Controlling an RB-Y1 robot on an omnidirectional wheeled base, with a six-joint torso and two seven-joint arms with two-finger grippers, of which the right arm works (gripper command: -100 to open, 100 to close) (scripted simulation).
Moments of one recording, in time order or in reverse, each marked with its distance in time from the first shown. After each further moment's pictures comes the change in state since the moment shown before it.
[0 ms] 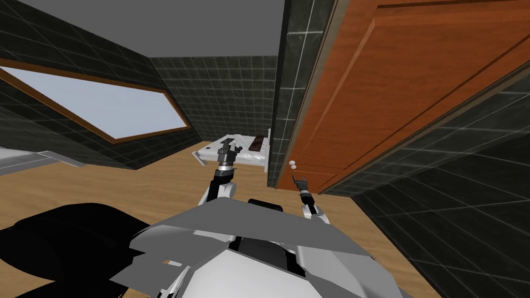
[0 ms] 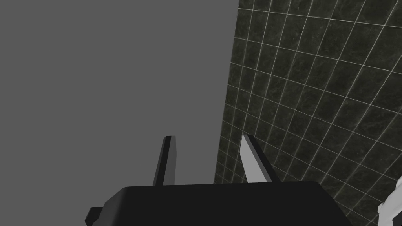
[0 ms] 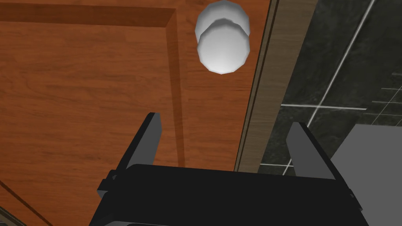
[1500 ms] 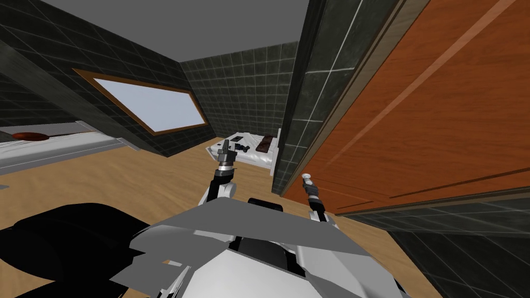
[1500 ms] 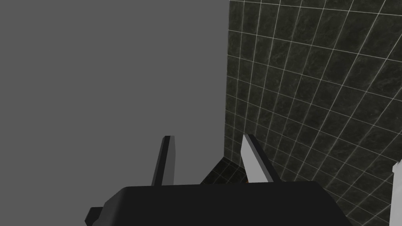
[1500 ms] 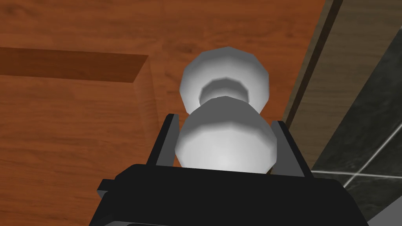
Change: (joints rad) arm 0.046 -0.056 -0.108 0.004 -0.060 -0.020 0.004
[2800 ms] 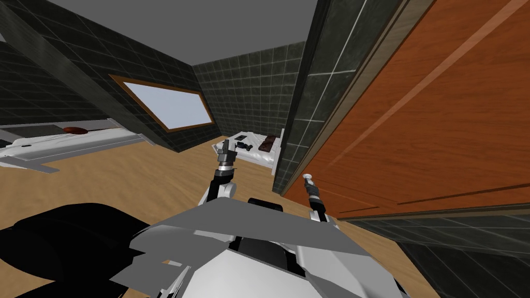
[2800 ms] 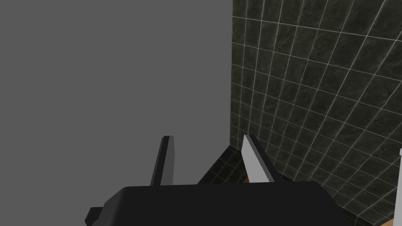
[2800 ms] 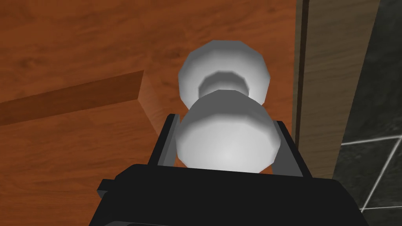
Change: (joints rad) arm 0.005 -0.002 0.018 -0.009 -0.068 0.013 -0.256
